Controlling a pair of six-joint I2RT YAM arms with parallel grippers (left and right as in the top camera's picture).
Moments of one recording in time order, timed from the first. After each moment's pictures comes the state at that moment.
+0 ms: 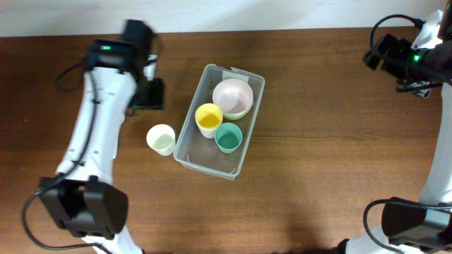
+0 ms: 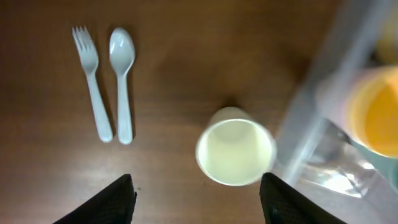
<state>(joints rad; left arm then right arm) -0.11 1.89 1.91 -1.43 -0.11 -0.11 -0.28 1.76 2.11 -1.39 -0.25 0.27</state>
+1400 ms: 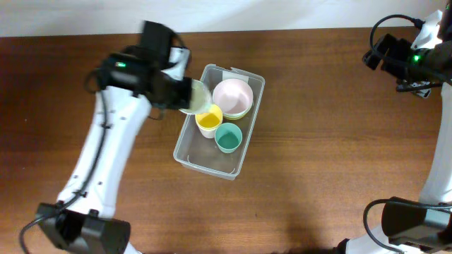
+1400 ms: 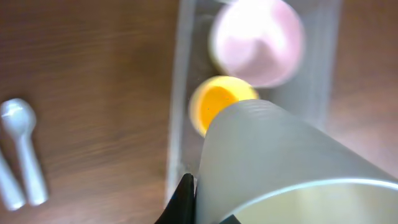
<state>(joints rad) -0.32 1.76 1.86 -1.27 0.09 -0.12 -0.28 1.76 2.11 -1.39 -0.25 0.27</state>
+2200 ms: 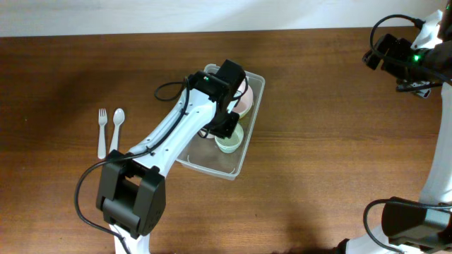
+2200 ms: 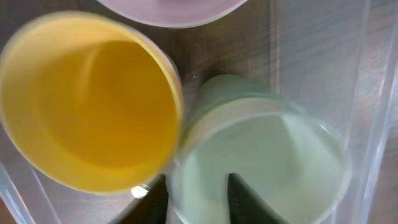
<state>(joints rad) -0.55 2.00 1.74 -1.19 -0.02 -0.11 -0.28 1.76 2.11 -1.39 -0.25 0.27</state>
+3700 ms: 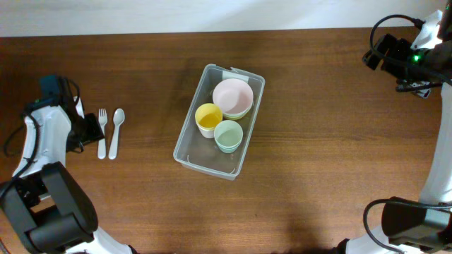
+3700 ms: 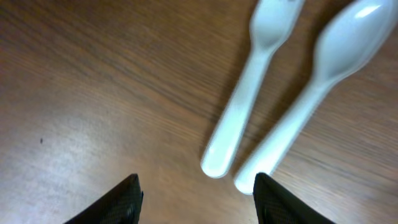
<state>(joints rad) 0.37 1.85 1.35 -0.88 -0.11 -0.03 -0.28 1.76 2.11 -1.39 -0.25 0.27</state>
